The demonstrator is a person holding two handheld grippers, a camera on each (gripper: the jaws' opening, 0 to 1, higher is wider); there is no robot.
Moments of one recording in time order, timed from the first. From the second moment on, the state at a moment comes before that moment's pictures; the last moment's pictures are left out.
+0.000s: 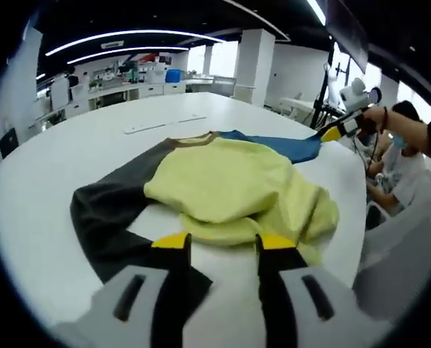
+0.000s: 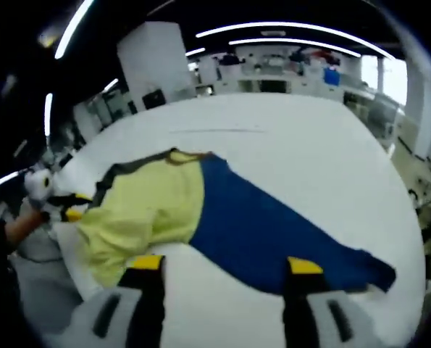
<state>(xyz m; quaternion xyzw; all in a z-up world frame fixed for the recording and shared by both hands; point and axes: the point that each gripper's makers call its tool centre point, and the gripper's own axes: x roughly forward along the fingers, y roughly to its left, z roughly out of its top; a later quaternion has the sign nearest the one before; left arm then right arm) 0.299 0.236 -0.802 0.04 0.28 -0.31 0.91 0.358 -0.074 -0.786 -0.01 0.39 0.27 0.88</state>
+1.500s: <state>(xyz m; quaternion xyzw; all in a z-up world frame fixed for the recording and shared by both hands) 0.307 0.219 -0.834 0.13 0.32 -0.33 0.88 0.261 0.079 -0.834 -0.01 0.42 0.44 0.80</state>
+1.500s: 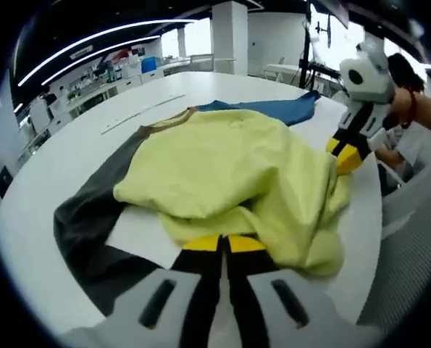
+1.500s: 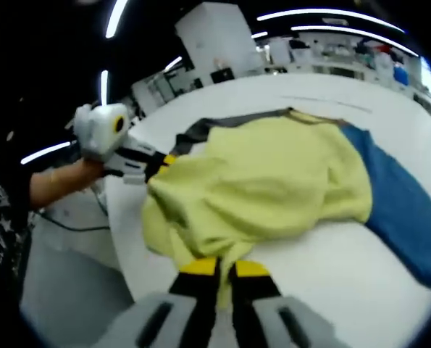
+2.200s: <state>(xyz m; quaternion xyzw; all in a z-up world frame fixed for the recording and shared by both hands) 0.338 0.185 -0.765 0.05 0.25 -0.35 0.90 0.300 0.065 -0.754 -0.02 0.37 0.38 0.84</state>
